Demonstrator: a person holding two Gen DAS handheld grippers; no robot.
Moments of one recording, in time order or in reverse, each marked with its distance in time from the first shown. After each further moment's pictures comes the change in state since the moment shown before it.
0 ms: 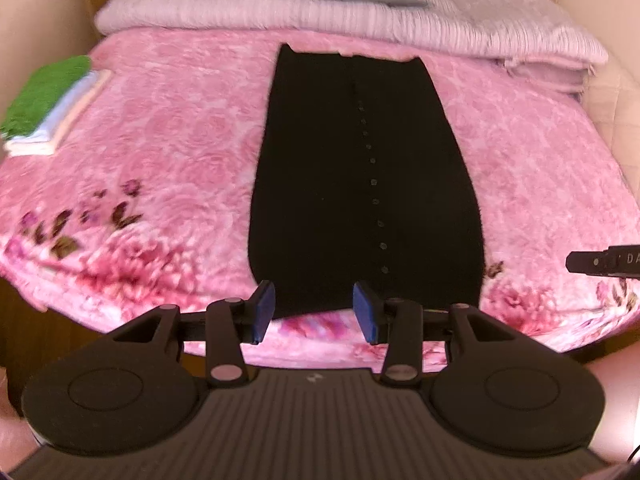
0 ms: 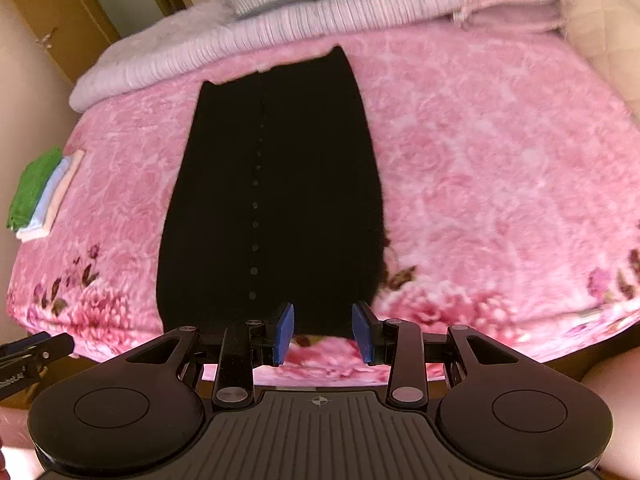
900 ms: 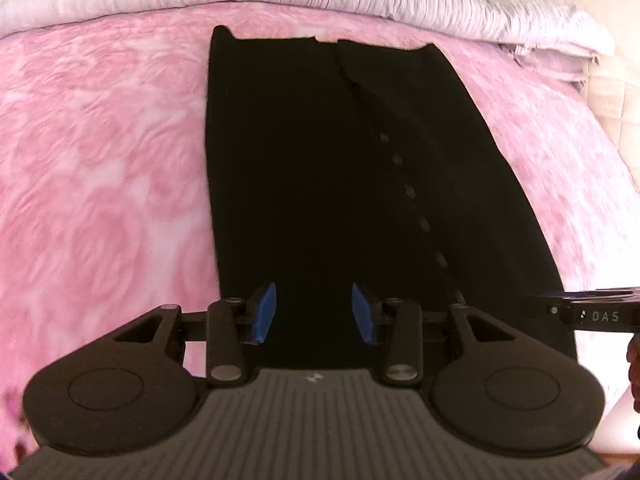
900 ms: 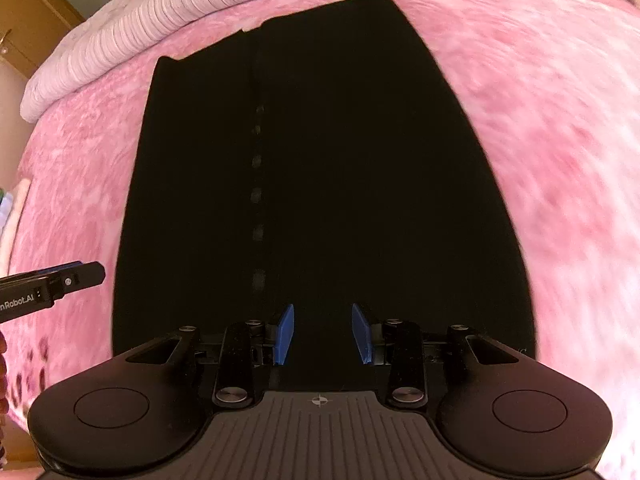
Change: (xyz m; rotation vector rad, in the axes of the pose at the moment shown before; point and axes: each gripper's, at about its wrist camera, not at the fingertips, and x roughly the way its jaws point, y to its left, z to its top) left arm 0.302 0.057 0.207 0.133 0.041 -0.224; right arm 0.279 0.043 0.158 0.044 0.072 0.047
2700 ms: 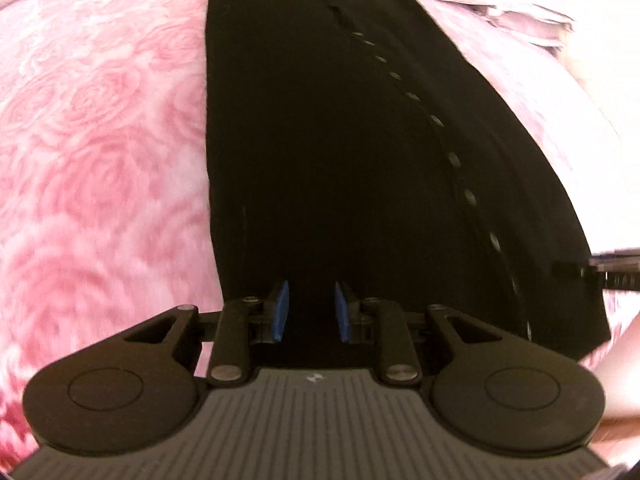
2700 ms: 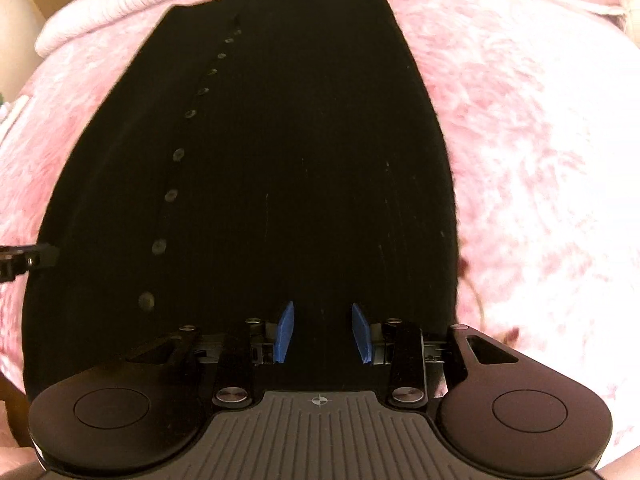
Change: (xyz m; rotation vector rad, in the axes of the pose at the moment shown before) left arm -0.037 -0.006 -0.167 0.018 -0.027 -0.012; right arm -0.032 -0.067 -0.175 -0.153 -0.082 -0.093
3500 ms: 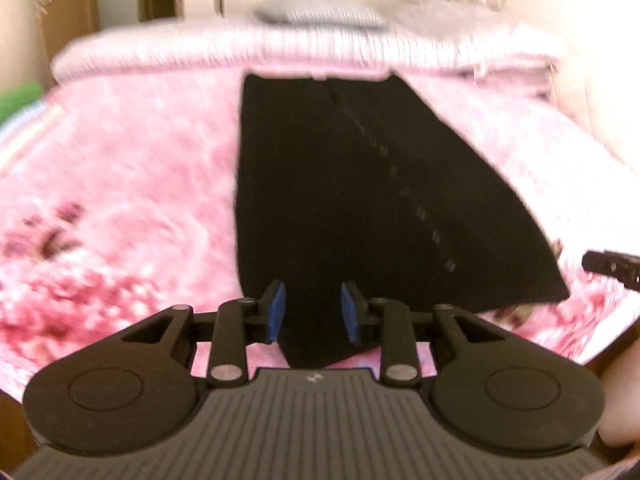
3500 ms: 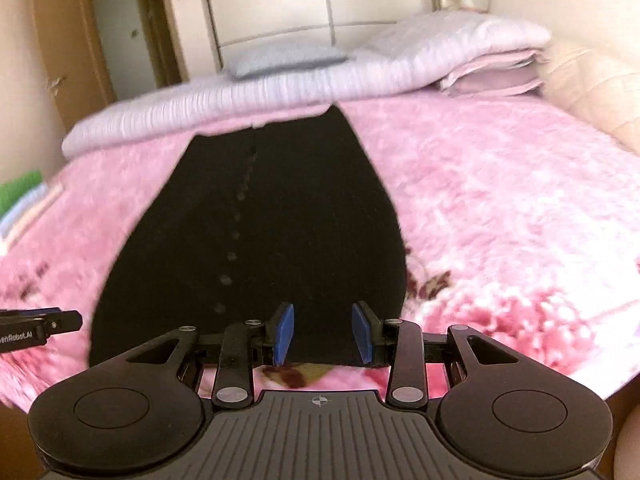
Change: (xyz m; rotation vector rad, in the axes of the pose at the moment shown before) left arm -0.135 -0.081 -0.114 0.000 -0.323 0.185; right arm -0.140 0.054 -0.132 0.089 -0.438 -0.059
